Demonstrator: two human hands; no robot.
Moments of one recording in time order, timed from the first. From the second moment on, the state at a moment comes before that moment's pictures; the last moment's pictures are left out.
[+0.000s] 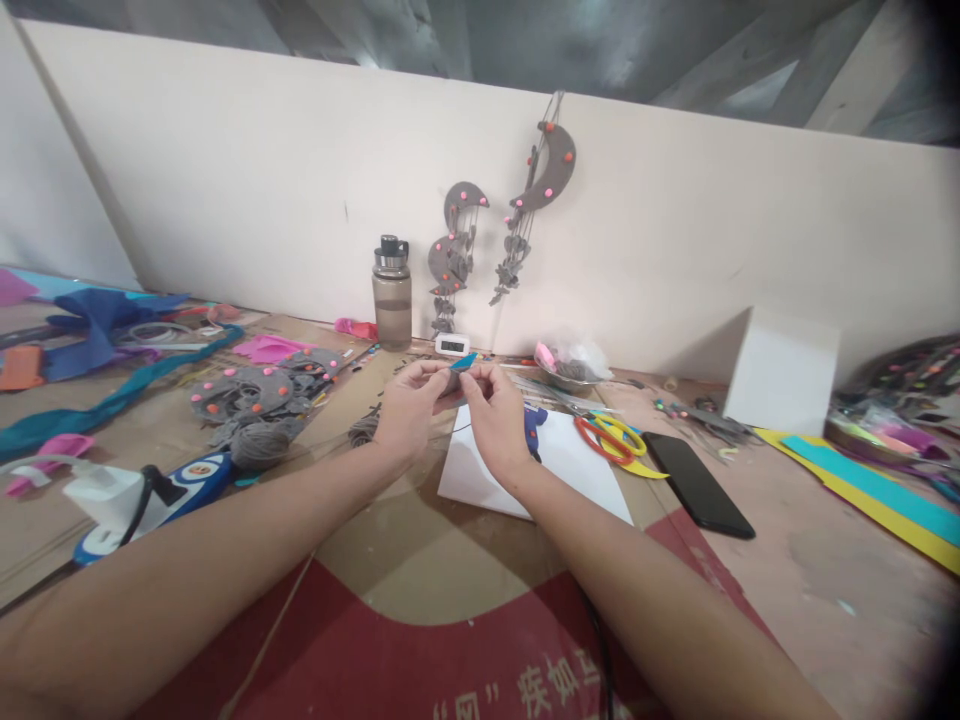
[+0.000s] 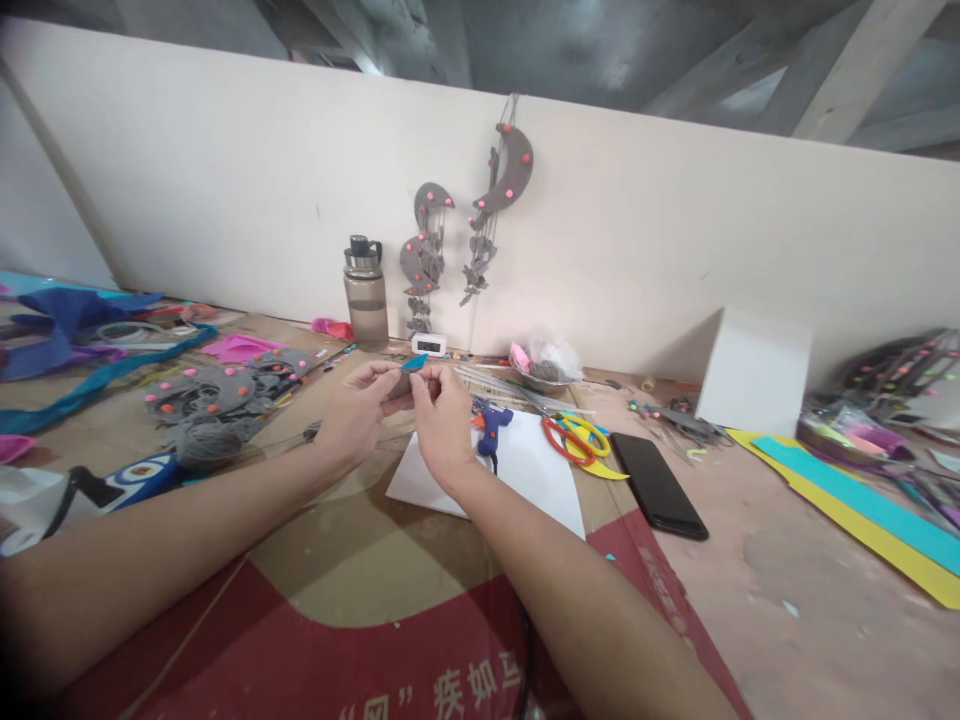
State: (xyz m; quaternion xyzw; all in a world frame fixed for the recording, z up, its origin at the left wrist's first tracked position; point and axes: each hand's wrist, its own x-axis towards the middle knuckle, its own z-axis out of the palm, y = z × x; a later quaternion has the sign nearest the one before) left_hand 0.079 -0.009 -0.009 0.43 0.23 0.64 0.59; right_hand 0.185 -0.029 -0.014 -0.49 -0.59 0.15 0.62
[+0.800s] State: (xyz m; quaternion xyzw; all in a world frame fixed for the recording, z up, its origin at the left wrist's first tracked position) left_hand 0.079 -0.010 -0.011 0.43 0.24 0.63 0.61; right_hand 0.196 -0.027 -0.007 -0.49 -0.59 0.11 0.63
